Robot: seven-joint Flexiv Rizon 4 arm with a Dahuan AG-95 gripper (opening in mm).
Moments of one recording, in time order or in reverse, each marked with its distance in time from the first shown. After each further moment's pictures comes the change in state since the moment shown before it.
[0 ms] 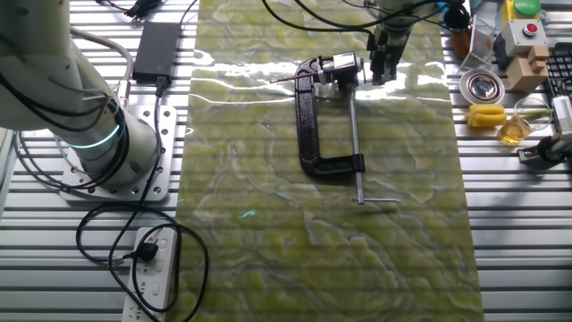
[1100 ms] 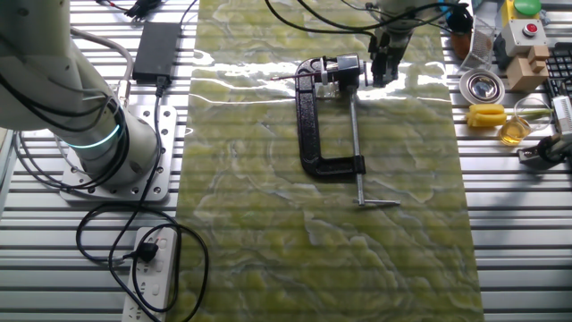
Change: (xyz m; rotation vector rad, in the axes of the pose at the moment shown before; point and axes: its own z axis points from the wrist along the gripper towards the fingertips) arm 0.001 0.000 0.000 -0.010 -0.001 -0.032
